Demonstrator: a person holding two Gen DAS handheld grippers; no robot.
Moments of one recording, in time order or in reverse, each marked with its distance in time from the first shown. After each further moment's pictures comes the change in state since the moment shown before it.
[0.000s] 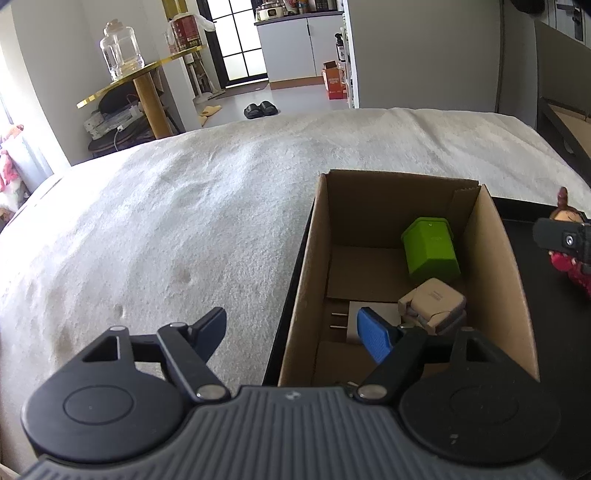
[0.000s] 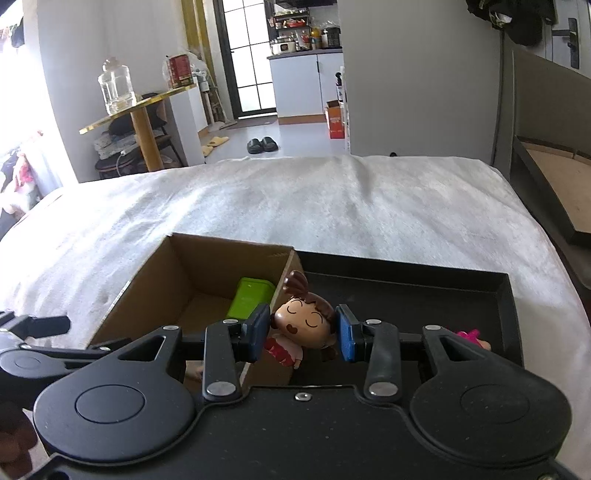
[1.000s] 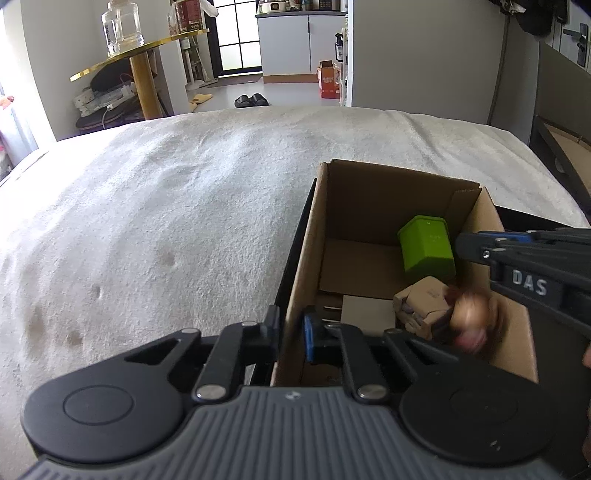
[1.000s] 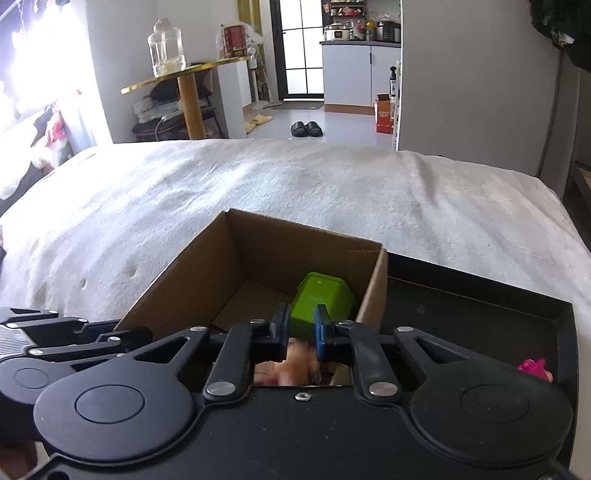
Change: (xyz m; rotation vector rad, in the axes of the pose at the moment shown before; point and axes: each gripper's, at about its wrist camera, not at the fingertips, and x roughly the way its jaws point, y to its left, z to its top) left arm 0.011 0.017 -0.008 -0.073 0.011 -0.088; right arm 0.038 0.050 0.000 -0.138 0.051 0.083
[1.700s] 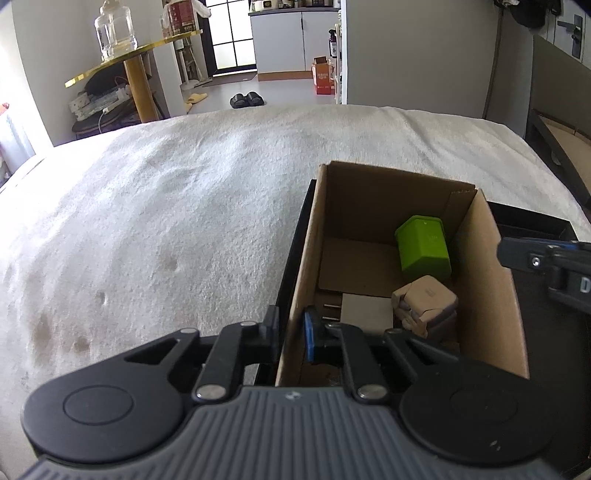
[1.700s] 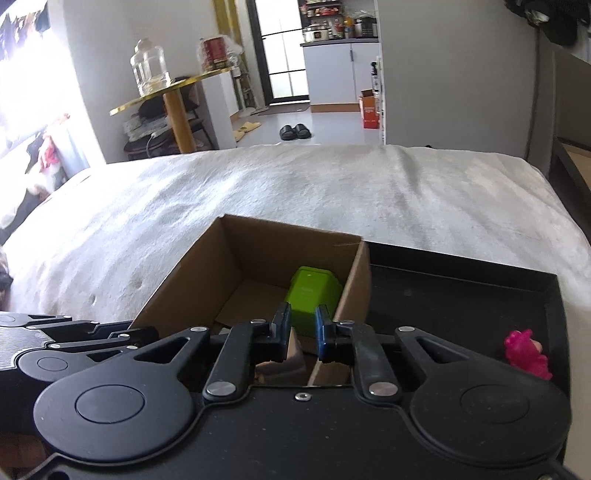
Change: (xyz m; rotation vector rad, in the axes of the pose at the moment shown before) left arm -0.009 -0.001 0.009 0.037 0.013 0.007; right arm -0.030 -0.016 -0.005 0.106 -0.008 0.003
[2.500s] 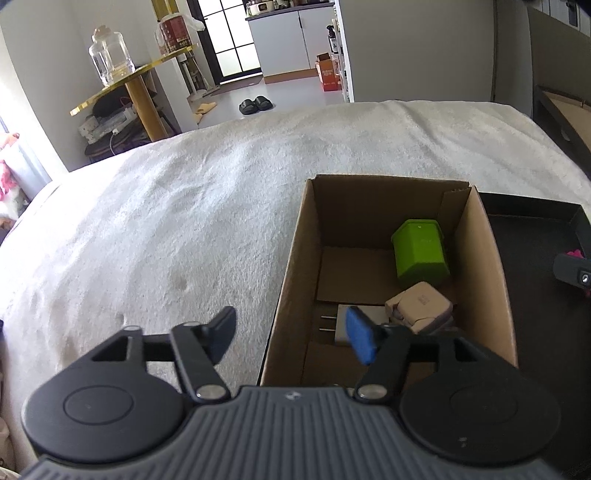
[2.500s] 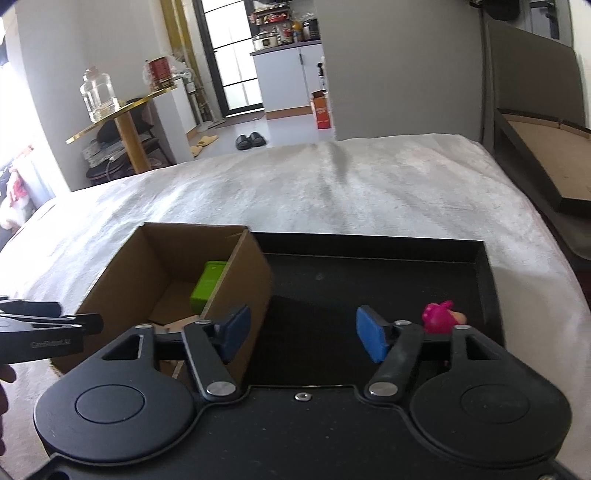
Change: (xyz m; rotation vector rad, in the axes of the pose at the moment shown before) left arm -0.006 -0.033 0.011 0.083 0.006 0.105; right arm -0.016 -0.073 -0.023 0.109 -0.029 -0.092
